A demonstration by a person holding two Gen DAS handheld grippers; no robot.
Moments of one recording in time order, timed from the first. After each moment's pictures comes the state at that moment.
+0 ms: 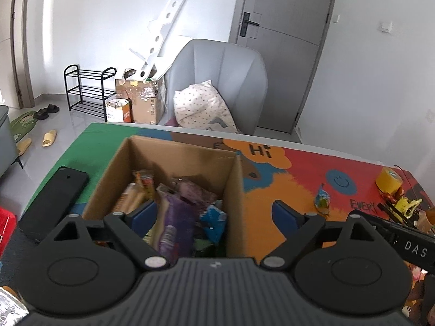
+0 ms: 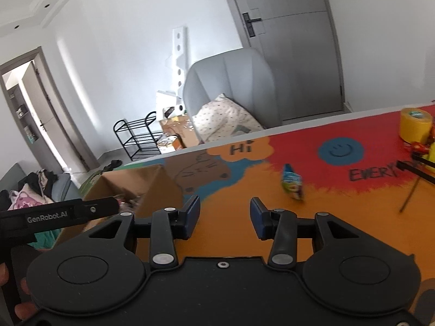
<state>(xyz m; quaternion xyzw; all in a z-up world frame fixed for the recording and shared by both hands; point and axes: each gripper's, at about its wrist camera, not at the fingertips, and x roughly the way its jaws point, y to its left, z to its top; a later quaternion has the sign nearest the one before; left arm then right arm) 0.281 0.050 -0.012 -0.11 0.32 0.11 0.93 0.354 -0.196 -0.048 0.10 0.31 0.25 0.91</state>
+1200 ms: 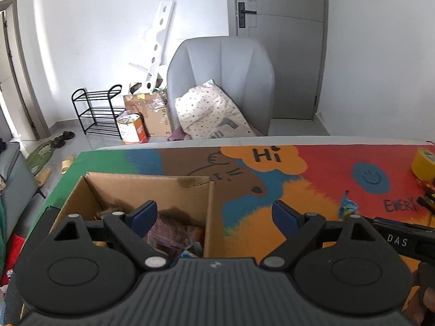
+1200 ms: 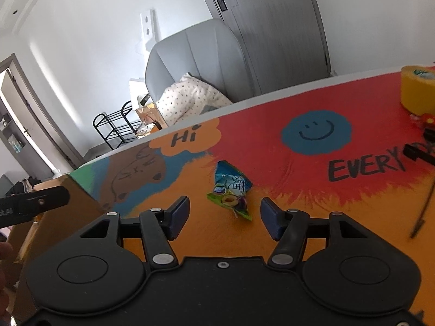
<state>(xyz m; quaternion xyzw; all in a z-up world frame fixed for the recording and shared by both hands) 0.373 0.009 -0.035 -0.02 0.34 0.16 0.93 0.466 -0.212 -0.123 0.12 0.37 0.24 0.89</state>
